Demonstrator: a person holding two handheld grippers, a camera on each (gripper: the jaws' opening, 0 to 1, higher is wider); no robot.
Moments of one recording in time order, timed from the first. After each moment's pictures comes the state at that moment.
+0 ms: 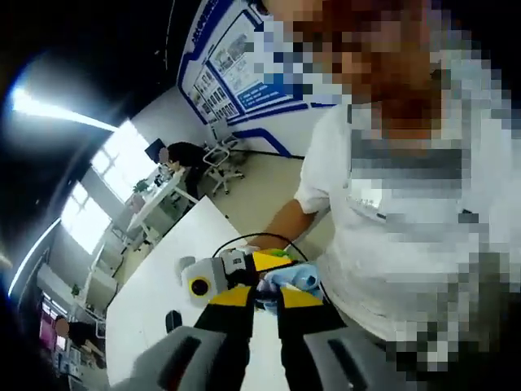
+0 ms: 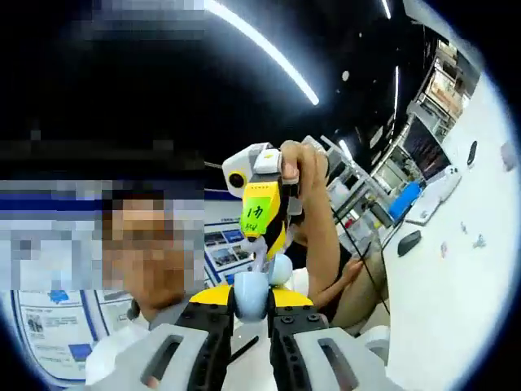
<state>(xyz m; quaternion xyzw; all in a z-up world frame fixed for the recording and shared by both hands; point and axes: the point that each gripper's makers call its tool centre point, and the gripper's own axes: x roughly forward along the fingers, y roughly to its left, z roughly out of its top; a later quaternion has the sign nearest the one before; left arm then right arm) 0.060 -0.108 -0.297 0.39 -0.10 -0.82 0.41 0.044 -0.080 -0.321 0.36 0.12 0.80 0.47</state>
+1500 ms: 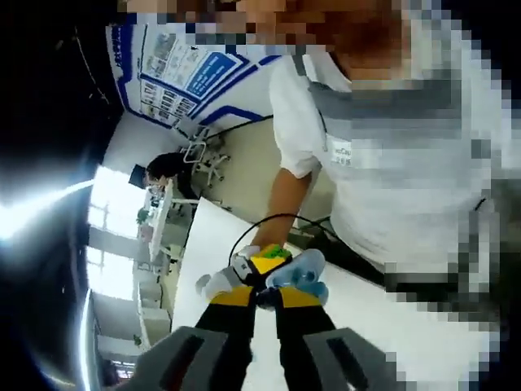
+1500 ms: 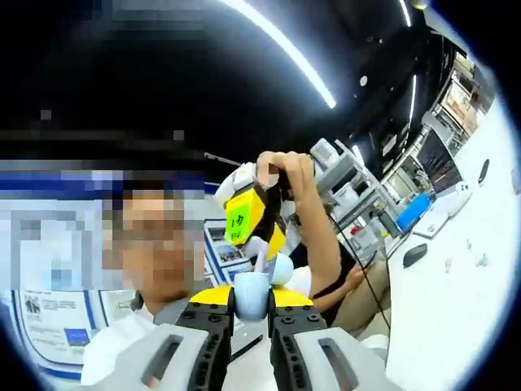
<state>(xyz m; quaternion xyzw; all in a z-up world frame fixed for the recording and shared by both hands) 0.048 -0.124 -0.297 0.58 -0.25 -0.70 0.33 0.064 -0.116 -0.309 0.34 0.09 0.81 0.48</state>
